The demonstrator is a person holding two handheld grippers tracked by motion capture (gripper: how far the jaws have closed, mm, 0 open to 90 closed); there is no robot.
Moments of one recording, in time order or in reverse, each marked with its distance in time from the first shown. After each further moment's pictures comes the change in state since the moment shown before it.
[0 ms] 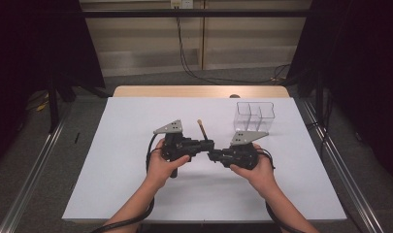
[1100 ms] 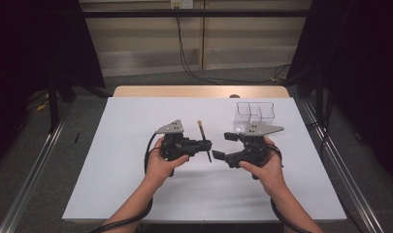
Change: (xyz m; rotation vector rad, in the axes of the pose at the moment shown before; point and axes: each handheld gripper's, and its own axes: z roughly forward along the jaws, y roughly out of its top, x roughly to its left) left arm 0.003 0.000 -0.001 0.070 0.069 0.033; right arm -0.012 0.010 -0.023 -0.135 -0.031 0.072
